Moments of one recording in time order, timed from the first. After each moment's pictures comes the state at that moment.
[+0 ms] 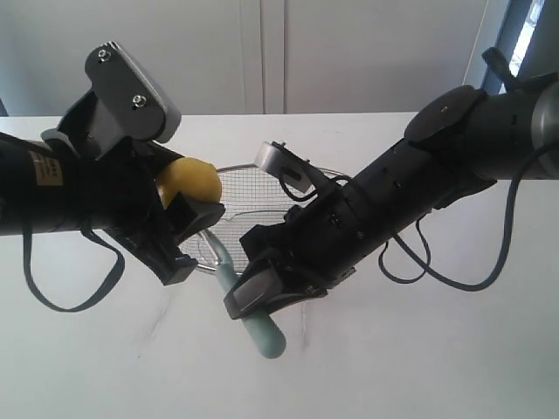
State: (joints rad) left arm -0.75 1.20 -0.77 -0.03 0.18 0.37; right arm 0.47 1.75 -1.06 1.06 1.07 -0.75
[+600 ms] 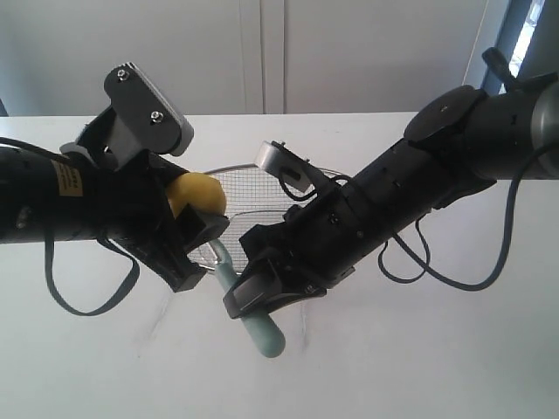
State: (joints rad) left arm -0.75 1.26 -0.77 -0.03 0.18 0.34; right arm 0.47 1.75 -1.06 1.07 1.07 -0.75
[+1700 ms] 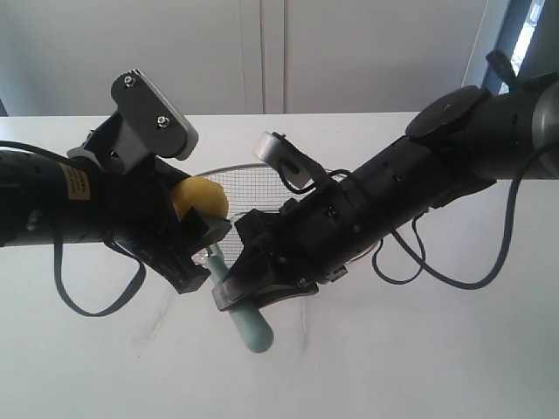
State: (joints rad) left arm -0.75 1.28 -0.77 -0.03 0.17 0.33; right arm 0.47 1.75 -1.06 1.14 1.10 -0.75
